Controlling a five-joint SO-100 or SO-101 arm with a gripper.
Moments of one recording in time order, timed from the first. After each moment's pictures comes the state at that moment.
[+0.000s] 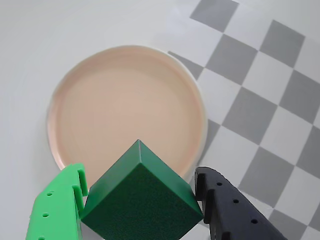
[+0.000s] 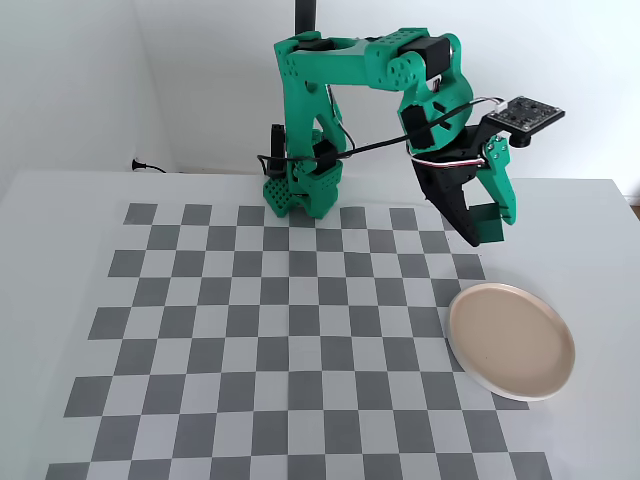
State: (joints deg) arm -43.7 113.7 90.1 70.0 -75.1
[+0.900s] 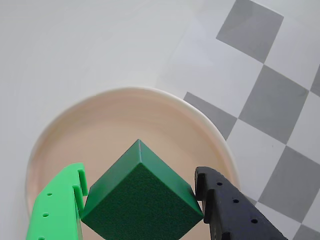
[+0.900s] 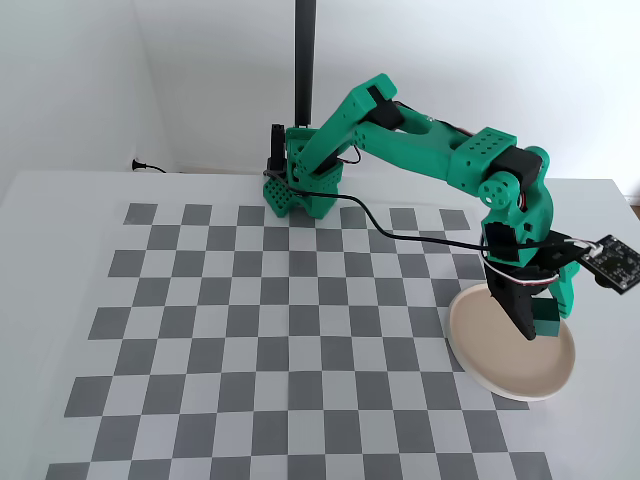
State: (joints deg) arm -44.3 62.0 46.5 69.1 -72.7
